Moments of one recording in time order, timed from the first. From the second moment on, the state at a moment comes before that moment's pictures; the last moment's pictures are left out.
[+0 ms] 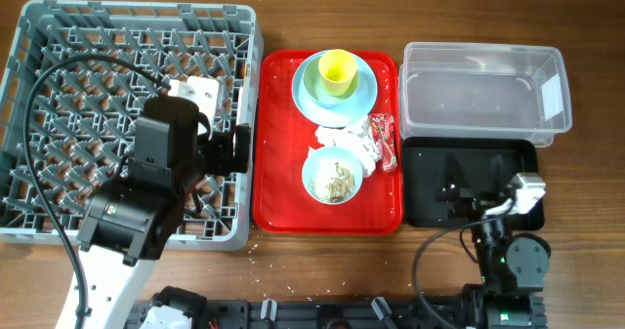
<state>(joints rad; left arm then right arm) -0.31 1.01 1.08 -0.83 -0.11 -0.10 -0.04 0.02 0.01 0.01 -0.14 0.44</state>
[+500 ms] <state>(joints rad) -0.31 1.01 1.08 -0.83 -0.11 -0.10 -0.04 0.55 0.91 -0.84 -0.38 0.36</state>
